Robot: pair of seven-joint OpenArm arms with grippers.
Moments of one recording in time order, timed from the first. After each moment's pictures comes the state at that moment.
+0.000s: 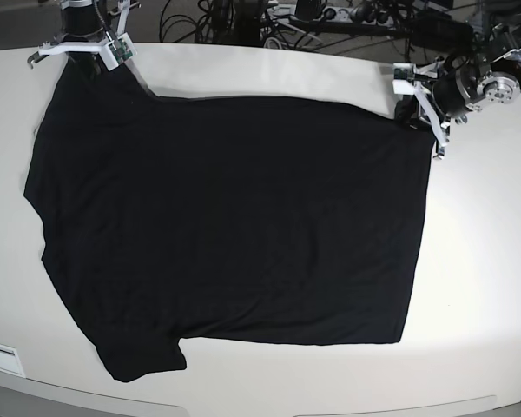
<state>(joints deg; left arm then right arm) 7.7 -71.7 47.6 110.9 23.4 -14.6 12.2 -56.9 27.6 -10.0 132.3 -31.0 -7.1 -43.5</state>
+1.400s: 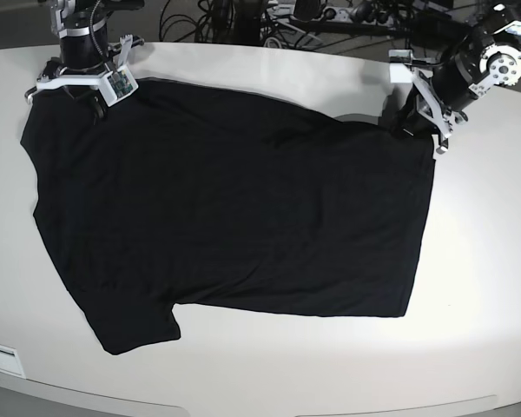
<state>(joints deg) 20.6 -71.3 34.5 118.5 33.2 -3.5 11.8 -45.0 27.6 -10.0 132.6 -28.8 -5.3 -39.3</state>
